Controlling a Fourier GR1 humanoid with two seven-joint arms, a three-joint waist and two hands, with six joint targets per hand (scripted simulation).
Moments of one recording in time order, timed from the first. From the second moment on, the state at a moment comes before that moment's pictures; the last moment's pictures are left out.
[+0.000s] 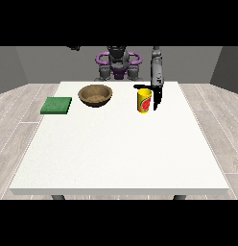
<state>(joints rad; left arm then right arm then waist) -0.49 0.19 0.30 -0.73 0.08 -0.06 -0.73 -0.34 -0.21 -0.02 -2.06 -0.22 -0.03 0.32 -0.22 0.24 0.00</state>
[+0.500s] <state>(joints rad) -0.53 0.25 0.32 -0.61 0.02 0.07 -0.90 -0.33 -0.28 -0.12 -2.16 -0.33 0.03 0.35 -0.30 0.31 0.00</state>
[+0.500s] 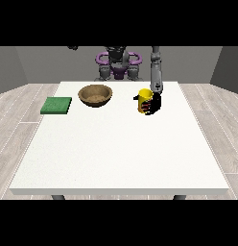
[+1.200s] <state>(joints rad) -0.59 0.22 0.17 -0.58 -0.20 0.35 -0.78 -0.26 -0.31 -0.23 -2.03 -0.41 0.10 0.35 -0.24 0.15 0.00</state>
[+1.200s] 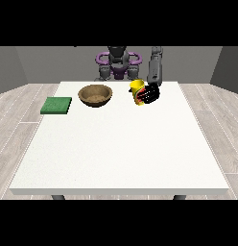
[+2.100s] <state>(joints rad) -0.90 0.22 -0.09 -0.43 -0.70 0.80 -0.24 -0.32 -0.29 -0.20 -1.93 -0.39 0.14 0.28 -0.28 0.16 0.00</state>
